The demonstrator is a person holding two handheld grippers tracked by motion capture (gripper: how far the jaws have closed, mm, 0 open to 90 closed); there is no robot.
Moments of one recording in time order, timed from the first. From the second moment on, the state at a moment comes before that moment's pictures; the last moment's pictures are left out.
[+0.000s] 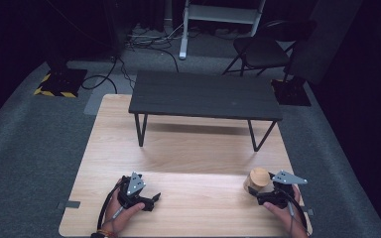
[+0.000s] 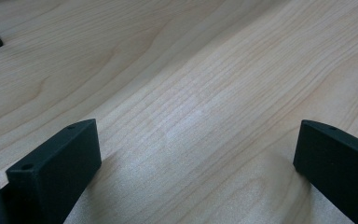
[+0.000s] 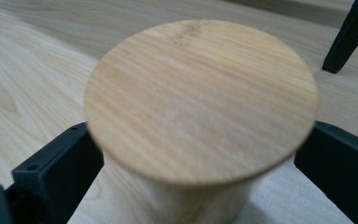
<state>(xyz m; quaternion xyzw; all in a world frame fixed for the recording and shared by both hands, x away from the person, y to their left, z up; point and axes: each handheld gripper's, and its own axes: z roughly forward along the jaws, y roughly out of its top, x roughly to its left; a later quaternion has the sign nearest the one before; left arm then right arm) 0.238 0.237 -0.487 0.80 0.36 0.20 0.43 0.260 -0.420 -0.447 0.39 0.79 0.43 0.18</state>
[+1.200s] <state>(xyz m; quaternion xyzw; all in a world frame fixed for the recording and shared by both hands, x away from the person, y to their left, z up) 0.238 0.236 -0.487 0.80 0.37 0.20 0.43 0.297 -0.370 -0.343 0.33 0.81 0.43 0.21</state>
